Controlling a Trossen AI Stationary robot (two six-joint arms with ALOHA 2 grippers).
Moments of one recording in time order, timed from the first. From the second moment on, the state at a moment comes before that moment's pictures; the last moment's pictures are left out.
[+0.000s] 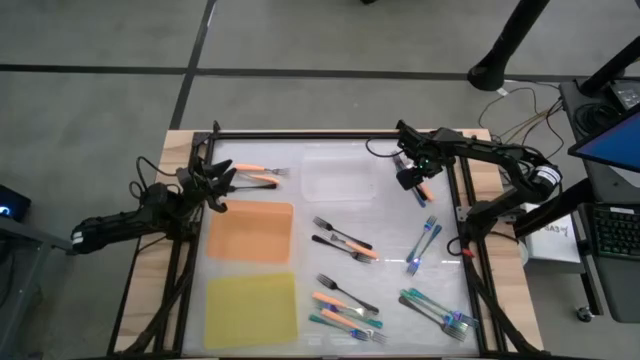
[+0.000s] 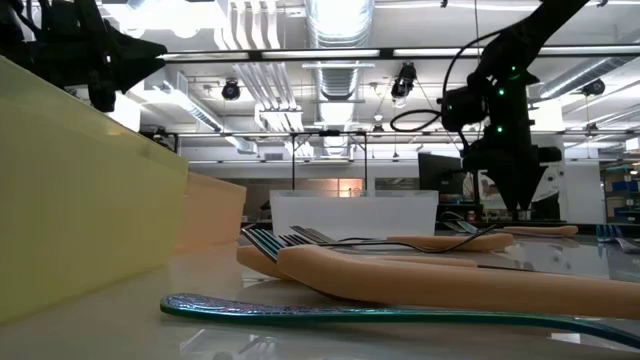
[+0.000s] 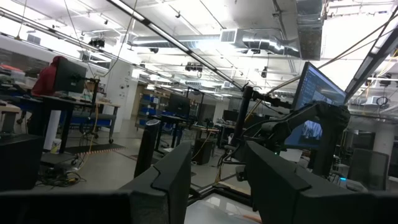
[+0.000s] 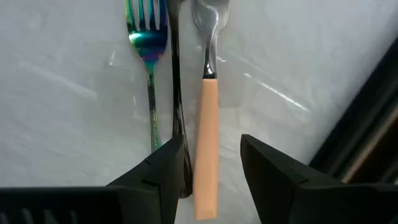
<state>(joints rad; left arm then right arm) 0.22 0.02 0.02 0.40 -0.33 -0.08 -0.77 1.47 0.87 -0.93 0.10 0.31</state>
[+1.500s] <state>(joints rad) 0.22 0.02 0.02 0.40 -0.33 -0.08 -0.87 1.47 0.84 -0.75 0.19 0.30</state>
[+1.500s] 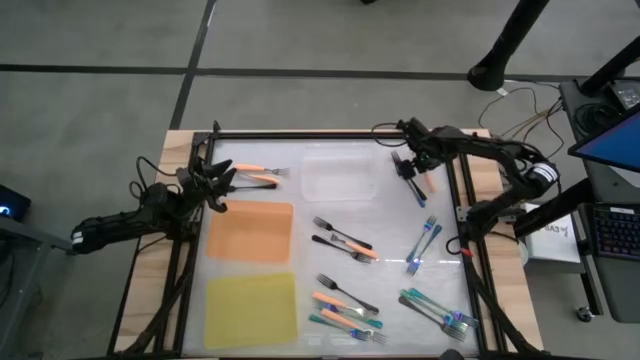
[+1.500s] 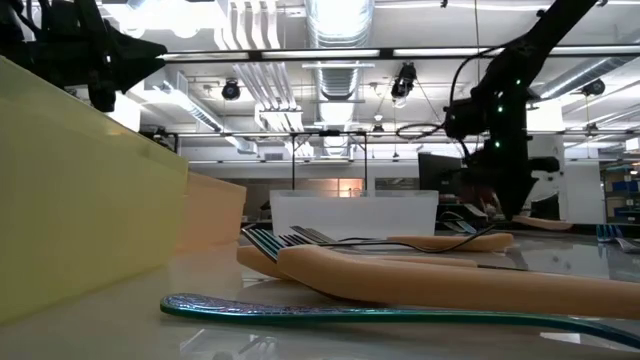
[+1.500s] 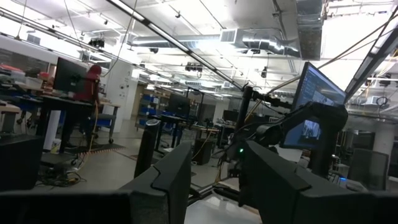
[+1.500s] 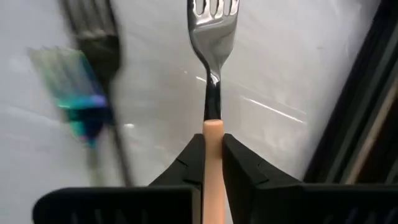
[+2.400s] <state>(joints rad) 0.22 0.02 0.02 0.40 -0.33 -0.08 -0.50 1.54 0.84 0.16 0.02 0.03</state>
